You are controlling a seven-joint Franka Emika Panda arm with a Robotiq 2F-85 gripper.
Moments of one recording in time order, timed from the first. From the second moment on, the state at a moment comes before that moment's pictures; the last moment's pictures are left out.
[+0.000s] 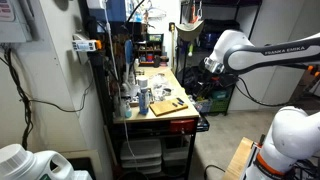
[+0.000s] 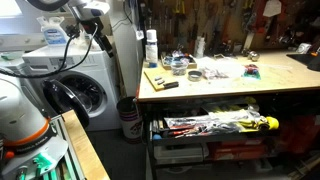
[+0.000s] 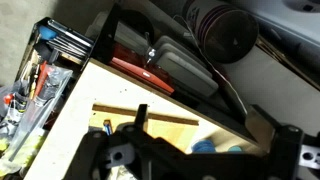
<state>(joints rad) 0.05 -0.83 0.03 -2.70 0.12 2.16 0.06</state>
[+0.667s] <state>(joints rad) 0.04 -0.82 0.03 -2.68 0.12 2.16 0.10</state>
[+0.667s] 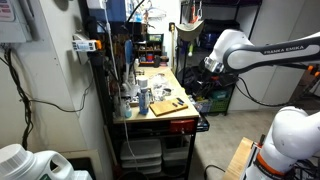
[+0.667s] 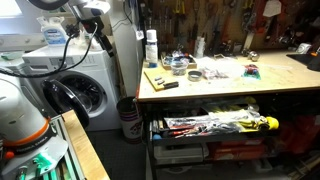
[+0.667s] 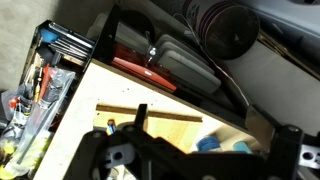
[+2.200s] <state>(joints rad) -0.03 -0.01 0.07 -2.07 -0.03 2.05 0.22</state>
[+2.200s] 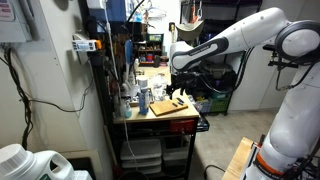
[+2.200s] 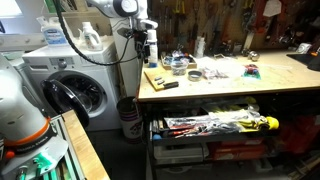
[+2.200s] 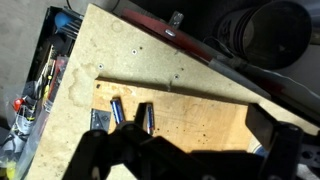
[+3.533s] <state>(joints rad) -0.04 0.44 -0.01 -1.60 0.03 1.69 0.07</state>
